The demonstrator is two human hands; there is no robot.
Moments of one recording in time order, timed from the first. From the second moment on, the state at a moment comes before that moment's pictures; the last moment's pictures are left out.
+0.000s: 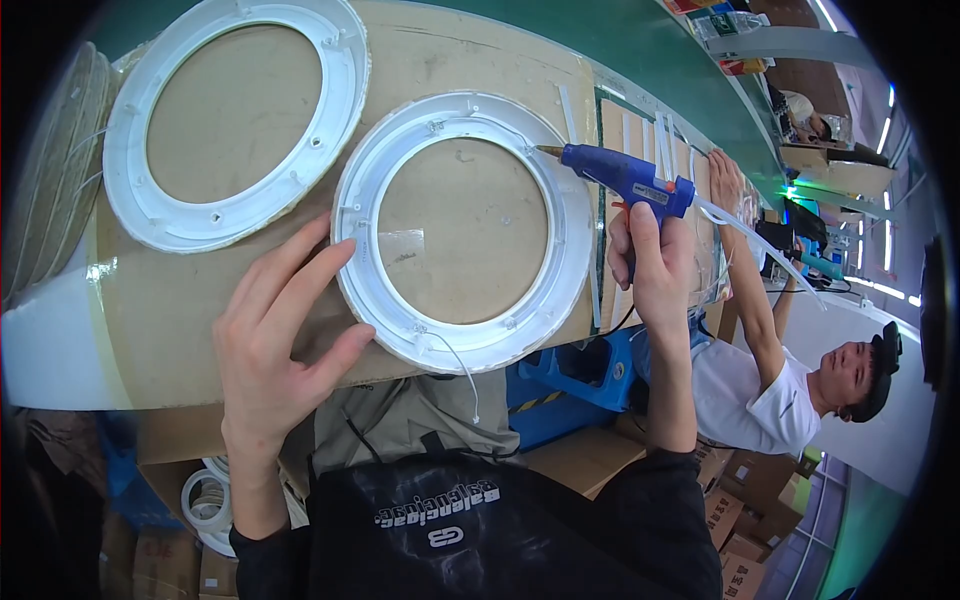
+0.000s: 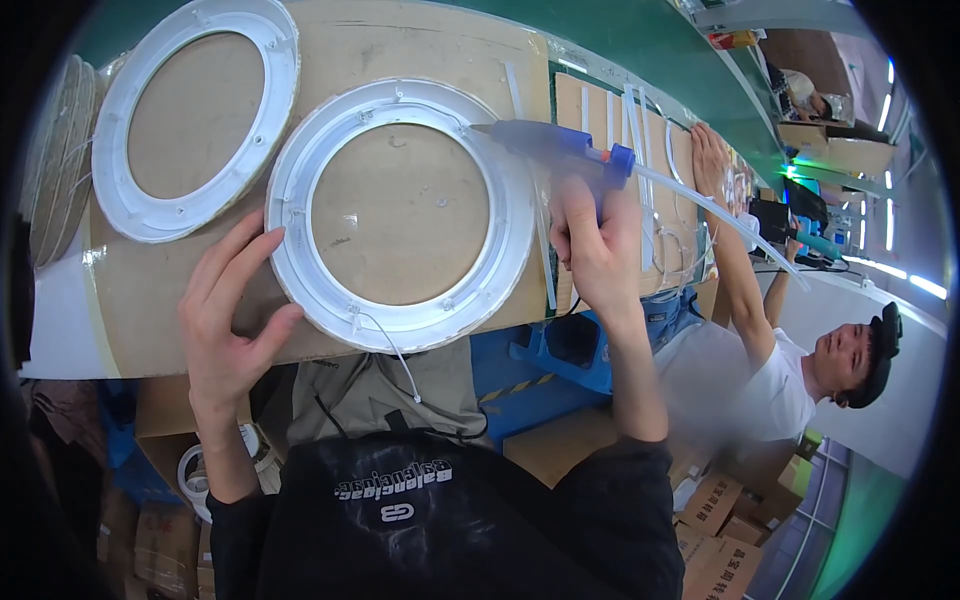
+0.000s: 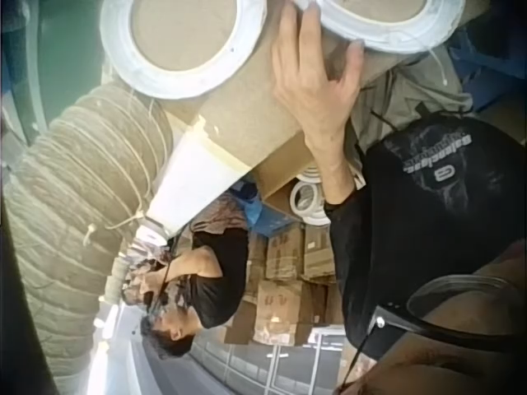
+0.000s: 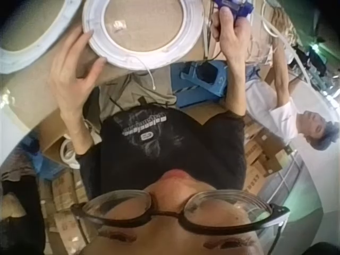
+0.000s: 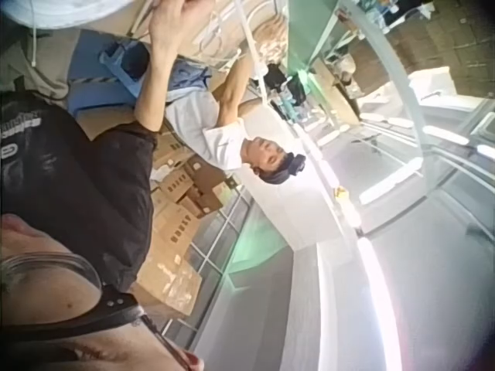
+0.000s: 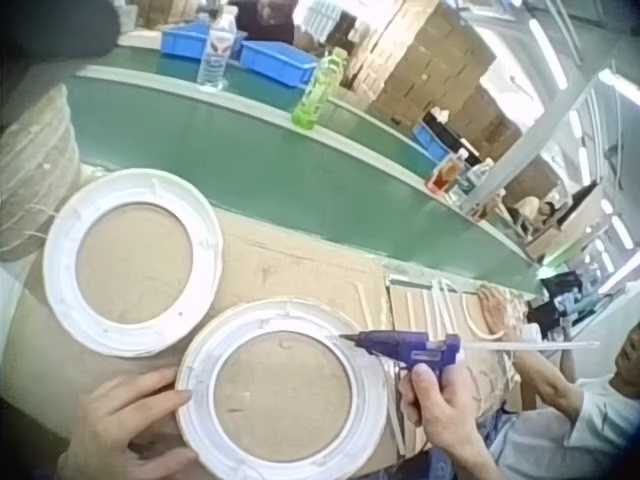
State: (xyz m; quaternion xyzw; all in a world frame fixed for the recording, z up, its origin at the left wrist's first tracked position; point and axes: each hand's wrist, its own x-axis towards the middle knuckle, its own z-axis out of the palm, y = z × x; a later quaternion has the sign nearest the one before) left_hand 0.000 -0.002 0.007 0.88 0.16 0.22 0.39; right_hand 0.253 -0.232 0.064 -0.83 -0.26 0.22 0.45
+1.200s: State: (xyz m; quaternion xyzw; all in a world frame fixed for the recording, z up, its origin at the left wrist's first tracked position) left_hand 0.005 -0.021 0.028 0.91 0.06 0.17 0.38; right_hand 0.242 -0.310 -0.020 -0.62 -0.13 0.08 0.77
